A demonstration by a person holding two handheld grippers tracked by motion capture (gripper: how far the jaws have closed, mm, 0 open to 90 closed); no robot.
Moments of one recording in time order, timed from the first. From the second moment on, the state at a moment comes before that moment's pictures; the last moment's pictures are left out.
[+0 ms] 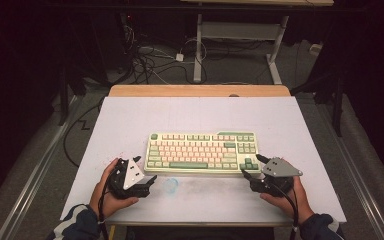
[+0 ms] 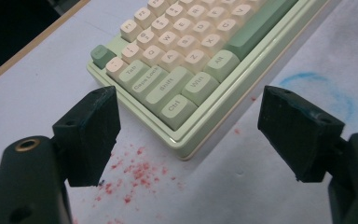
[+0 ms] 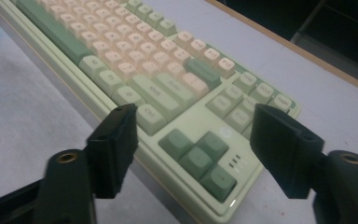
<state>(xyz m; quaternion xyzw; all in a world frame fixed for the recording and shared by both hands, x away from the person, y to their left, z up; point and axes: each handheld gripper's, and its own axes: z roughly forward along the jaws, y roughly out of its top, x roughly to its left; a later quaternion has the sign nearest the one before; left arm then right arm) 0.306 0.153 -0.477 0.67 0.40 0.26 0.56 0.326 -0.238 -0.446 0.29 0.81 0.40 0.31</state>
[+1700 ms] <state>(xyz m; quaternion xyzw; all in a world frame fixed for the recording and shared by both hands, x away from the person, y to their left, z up) 0.311 0.153 -0.487 0.69 0.41 0.26 0.53 0.424 -0.101 -0.449 0.22 0.89 0.33 0.22</state>
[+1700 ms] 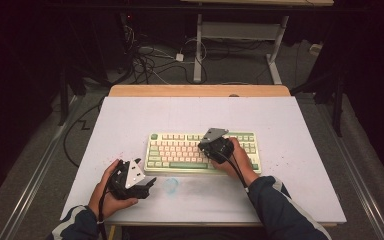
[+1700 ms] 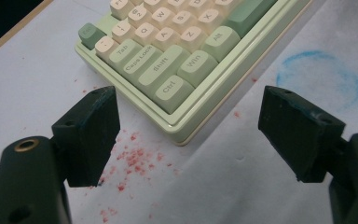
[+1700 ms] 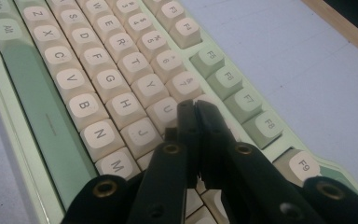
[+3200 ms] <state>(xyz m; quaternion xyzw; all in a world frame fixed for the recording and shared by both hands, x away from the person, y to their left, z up) 0.313 0.154 -0.490 0.70 0.42 0.26 0.51 0.402 -0.139 -0.413 0.25 0.82 0.42 0.29</state>
